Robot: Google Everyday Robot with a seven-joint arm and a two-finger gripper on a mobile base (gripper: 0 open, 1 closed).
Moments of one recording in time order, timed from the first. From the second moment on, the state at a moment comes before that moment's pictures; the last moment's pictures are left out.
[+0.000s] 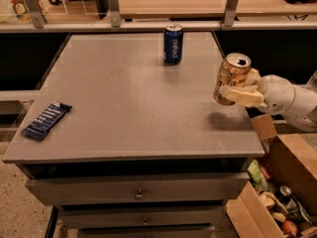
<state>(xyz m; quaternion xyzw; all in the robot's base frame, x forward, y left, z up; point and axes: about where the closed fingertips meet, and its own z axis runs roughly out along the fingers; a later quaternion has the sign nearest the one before) 0.550 -0.187 0.908 -0.42 0.42 0.47 0.65</state>
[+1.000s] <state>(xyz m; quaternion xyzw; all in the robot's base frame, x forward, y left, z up) 0.543 -0.181 0.893 -0.42 0.42 0.49 0.64</state>
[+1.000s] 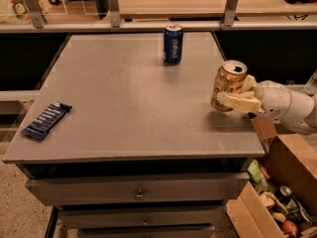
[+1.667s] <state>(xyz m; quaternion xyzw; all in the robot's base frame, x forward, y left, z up) 0.543 -0.180 0.888 -0.42 0.43 0.49 0.64</state>
